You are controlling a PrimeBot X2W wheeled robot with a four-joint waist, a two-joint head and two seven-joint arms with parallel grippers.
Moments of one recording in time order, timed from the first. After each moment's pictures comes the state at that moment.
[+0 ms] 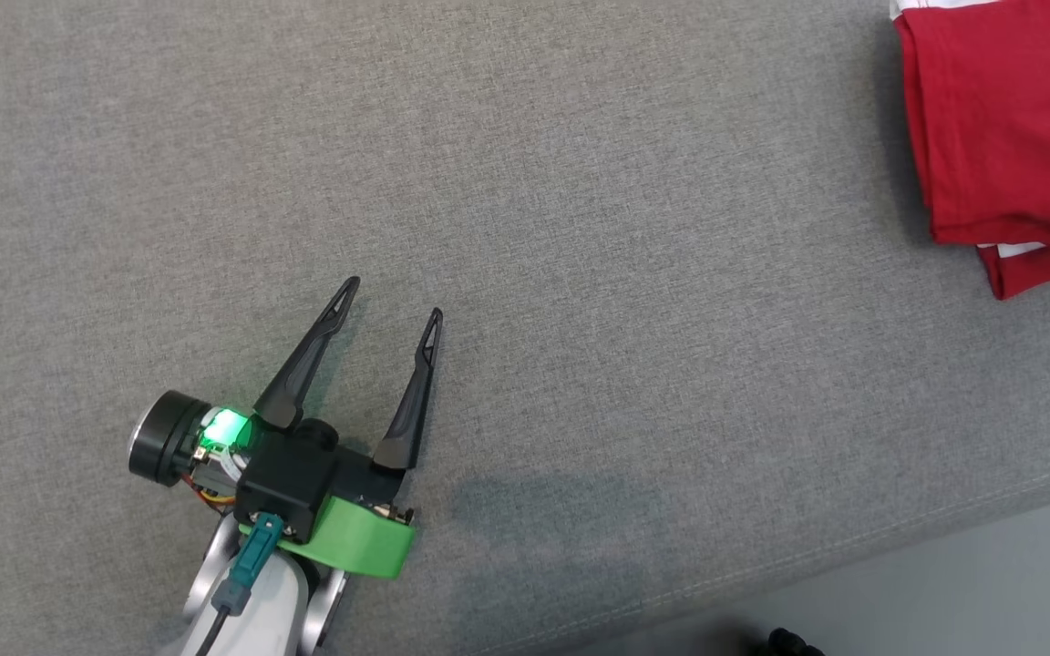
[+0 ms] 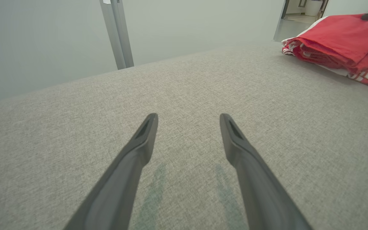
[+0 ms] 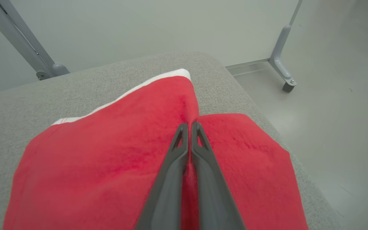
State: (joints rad) left arm -0.22 0.14 -0.32 0.01 -0.01 -0.10 -0.26; right arm -0.85 -0.87 0.70 0.68 1.26 0.13 -0.26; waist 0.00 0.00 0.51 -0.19
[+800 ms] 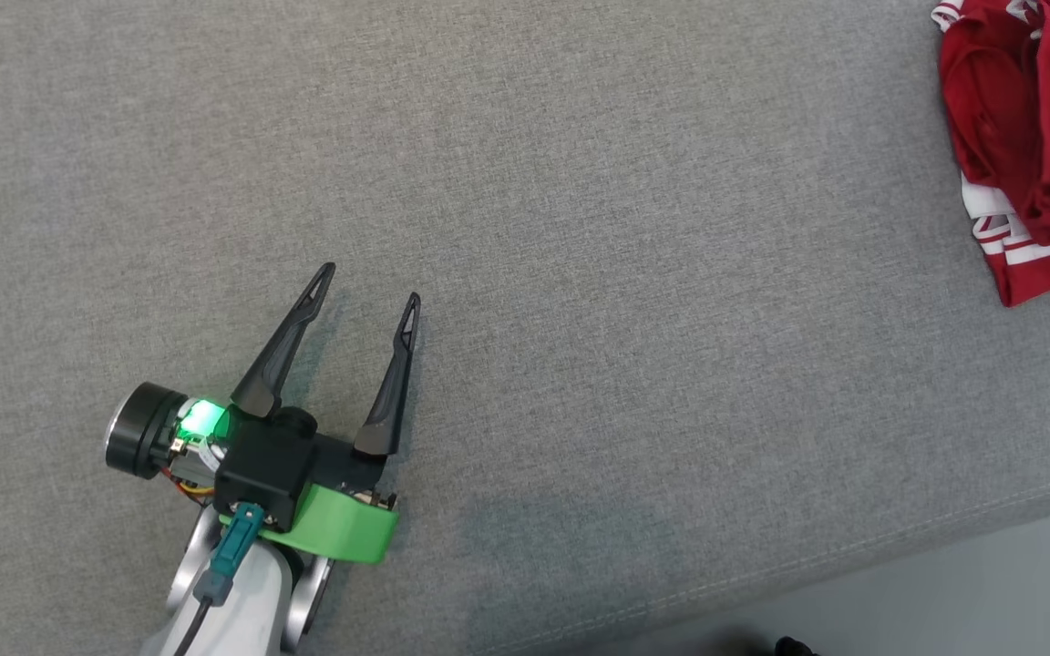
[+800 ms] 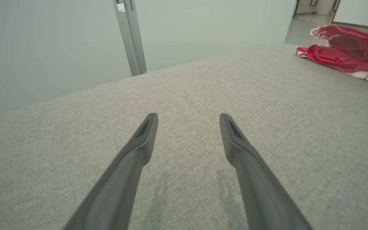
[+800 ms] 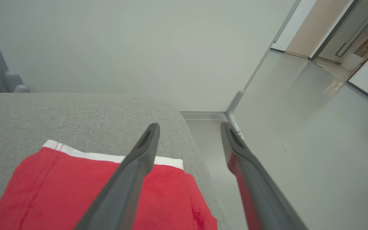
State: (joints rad) left arm -0.23 0.16 -0.31 0.01 -0.01 -0.08 -0.26; right arm -0.89 -0.83 0.34 0.79 0.74 0.13 -0.26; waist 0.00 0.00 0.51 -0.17
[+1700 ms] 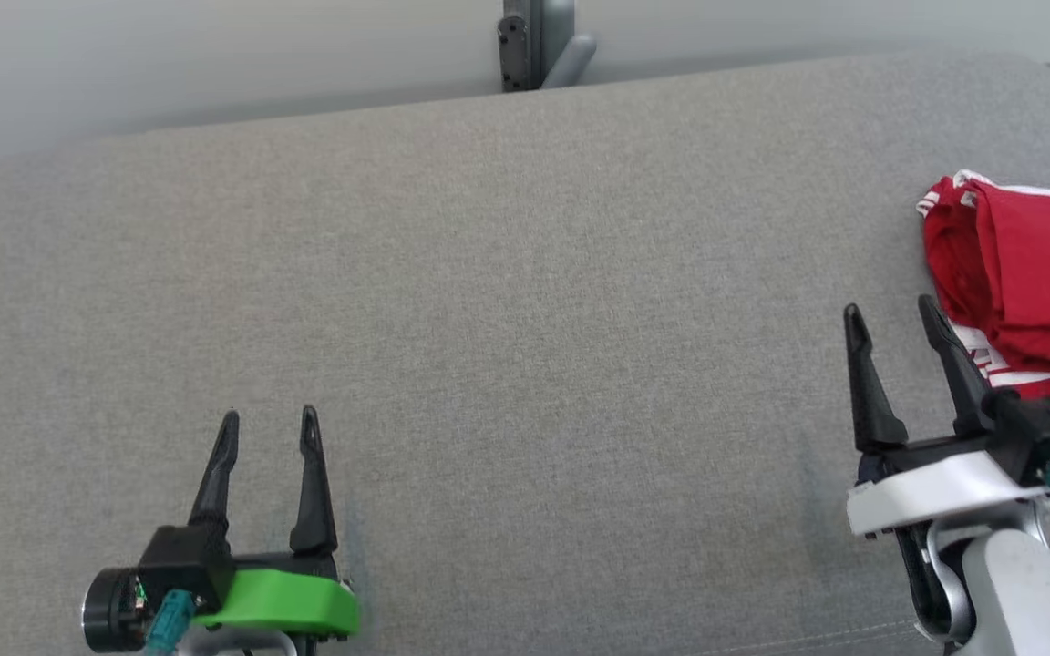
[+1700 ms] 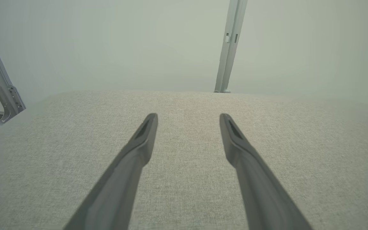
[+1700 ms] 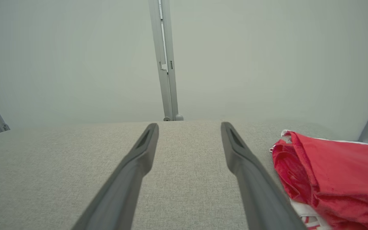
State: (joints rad) left arm -0.03 0.05 -0.14 0.11 -0.21 0.04 -0.26; right arm -0.16 -0.13 0.03 0.13 0.18 0.13 -0.26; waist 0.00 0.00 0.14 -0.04
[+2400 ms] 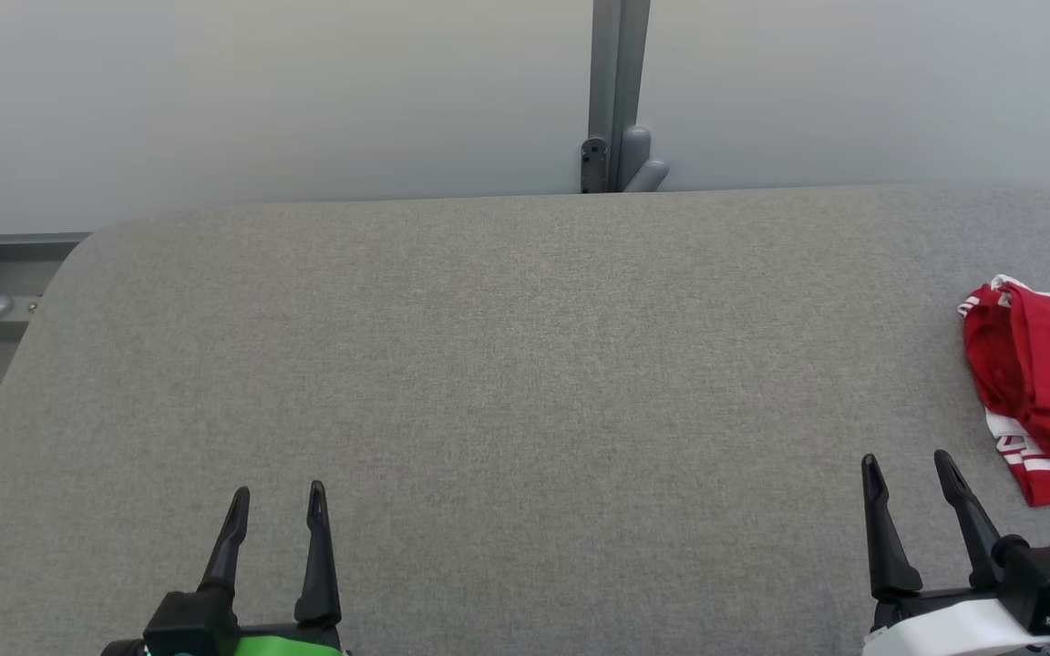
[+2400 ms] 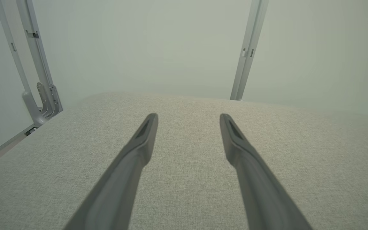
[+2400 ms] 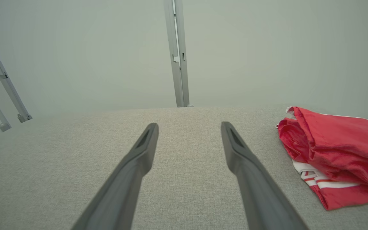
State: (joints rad) left arm 0.11 0.05 -0.13 0.09 -0.21 0.01 -0.26; right arm 0.14 -0.06 -0.04 0.02 0.15 0.13 -0.26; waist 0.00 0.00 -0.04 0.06
